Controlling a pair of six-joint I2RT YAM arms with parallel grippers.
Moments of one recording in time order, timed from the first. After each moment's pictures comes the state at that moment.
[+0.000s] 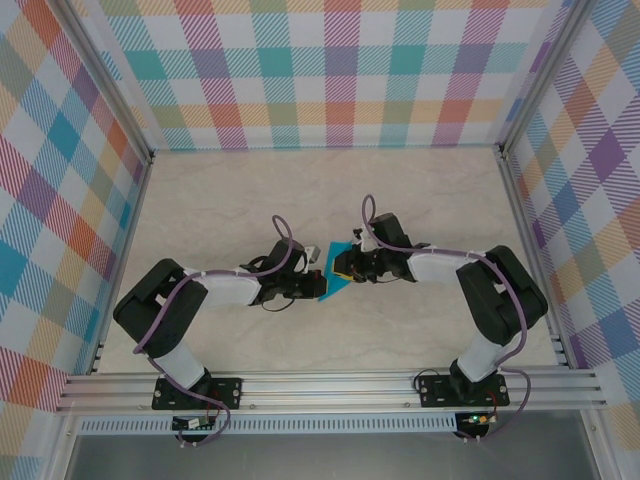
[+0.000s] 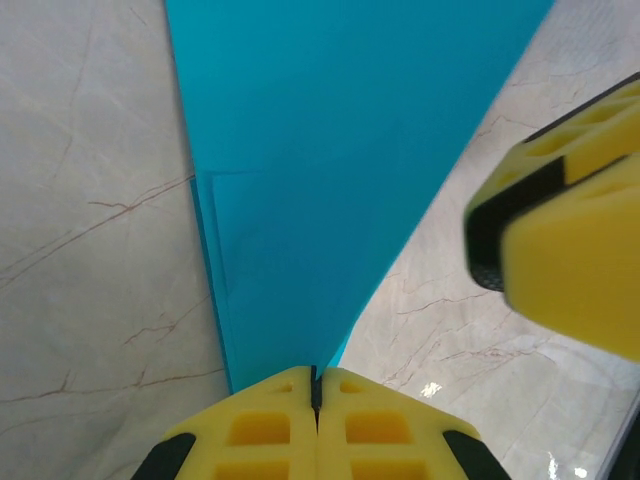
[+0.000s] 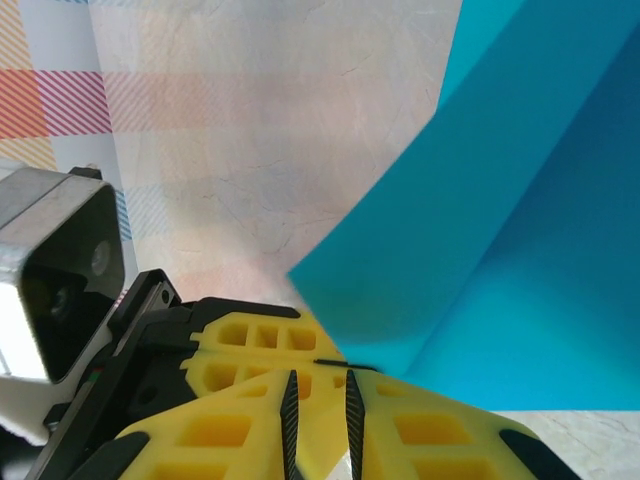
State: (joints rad) left arm -0.68 1.65 0.71 0.11 0.37 -0.65; right arm 0.54 1.69 0.81 0.04 -0.70 0.85
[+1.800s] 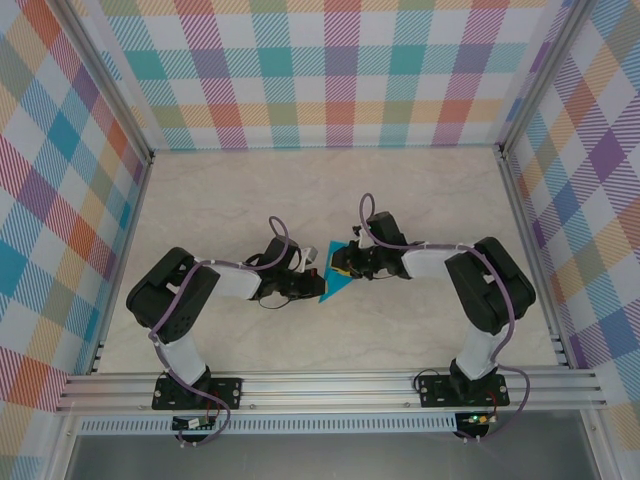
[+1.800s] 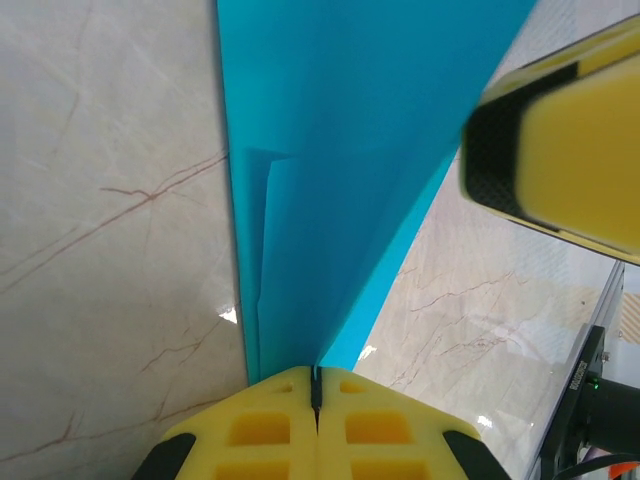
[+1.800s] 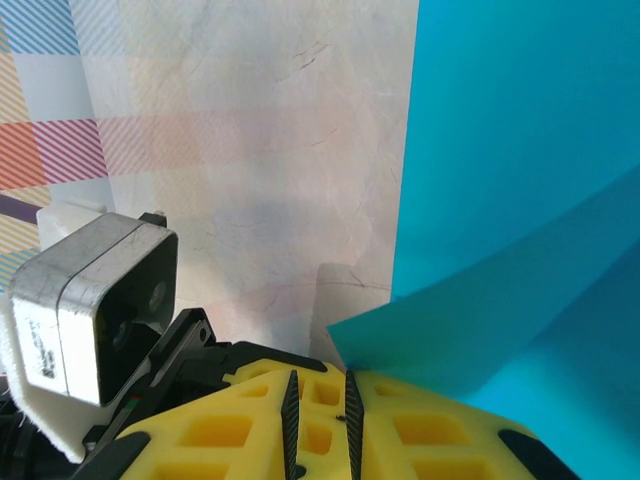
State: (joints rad) left arm -0.60 1.76 0.71 0.18 0.57 -0.69; right arm 0.54 1.79 0.85 0.12 -0.66 0.92
